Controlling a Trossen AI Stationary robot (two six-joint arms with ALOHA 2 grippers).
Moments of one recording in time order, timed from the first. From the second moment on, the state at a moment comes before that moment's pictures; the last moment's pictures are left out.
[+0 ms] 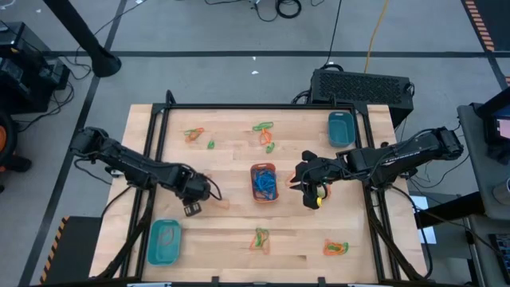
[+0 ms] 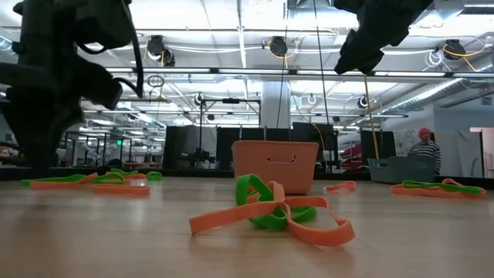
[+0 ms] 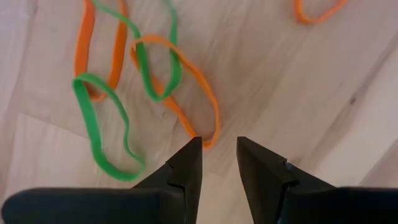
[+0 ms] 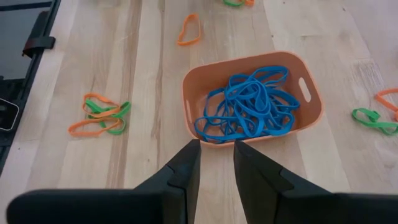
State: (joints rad) left arm -0.28 1.35 0.70 -0.84 0.03 -0.70; right arm 0.18 1.22 0.89 -0.44 0.08 0.27
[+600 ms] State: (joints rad) left arm -0.28 1.35 0.62 -0.74 0.01 -0.70; right arm 0.18 1.22 0.89 -0.42 0.08 0.26
